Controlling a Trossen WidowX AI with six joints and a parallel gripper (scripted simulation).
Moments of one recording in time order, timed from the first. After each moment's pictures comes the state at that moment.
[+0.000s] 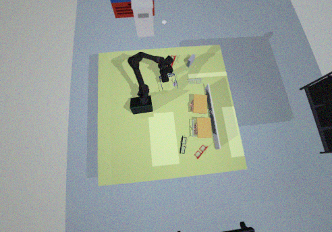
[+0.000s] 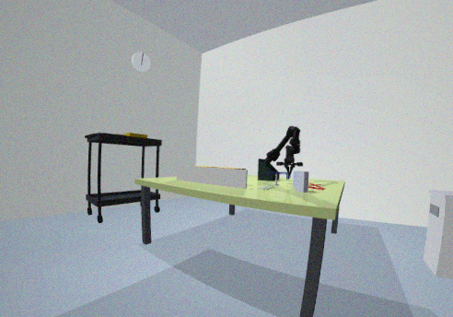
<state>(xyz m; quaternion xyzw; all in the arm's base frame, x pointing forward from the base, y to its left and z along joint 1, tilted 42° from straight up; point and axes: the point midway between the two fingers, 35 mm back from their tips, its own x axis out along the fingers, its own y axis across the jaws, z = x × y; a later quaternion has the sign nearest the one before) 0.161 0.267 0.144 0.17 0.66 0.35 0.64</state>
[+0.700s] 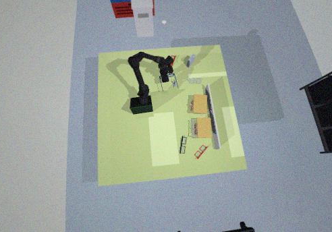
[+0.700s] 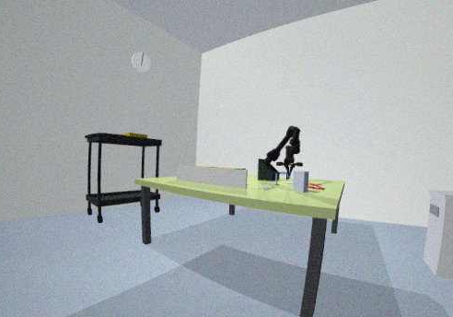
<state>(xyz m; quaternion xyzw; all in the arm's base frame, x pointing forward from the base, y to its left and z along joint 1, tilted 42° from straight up) 0.162 0.268 0.143 0.17 0.66 0.35 0.64</state>
